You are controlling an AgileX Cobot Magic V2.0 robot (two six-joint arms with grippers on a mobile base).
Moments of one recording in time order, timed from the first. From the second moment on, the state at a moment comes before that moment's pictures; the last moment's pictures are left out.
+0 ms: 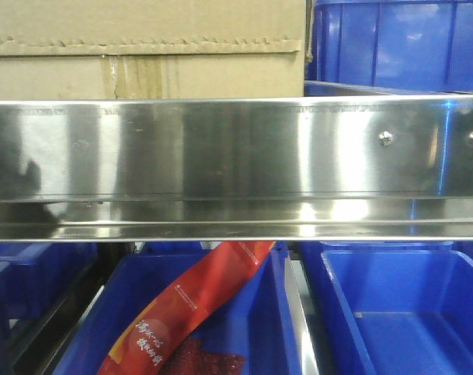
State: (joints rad) left arm 0.05 0.00 0.00 0.05 -0.05 -0.09; right arm -0.01 0.00 0.00 0.11 0.06 -0.07
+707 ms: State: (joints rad) left arm 0.02 0.25 -0.56 0.08 0.23 -0.09; right arm 0.00 0.17 -0.50 0.19 0.37 -0.07
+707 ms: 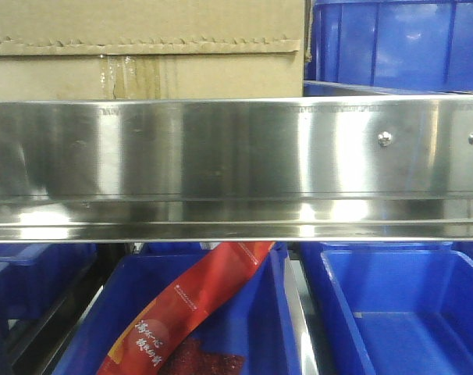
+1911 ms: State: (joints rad) left arm -0.19 1.57 -2.08 0.13 1.22 -0.10; right arm 0.43 1.69 -2.27 0.10 1.22 0.05
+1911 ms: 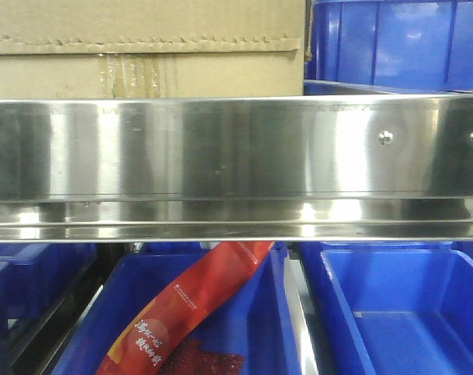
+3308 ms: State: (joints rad) left arm -0.07 1.83 -2.10 0.06 1.23 -0.12; right arm 0.47 2.01 -2.38 0.01 1.24 0.13
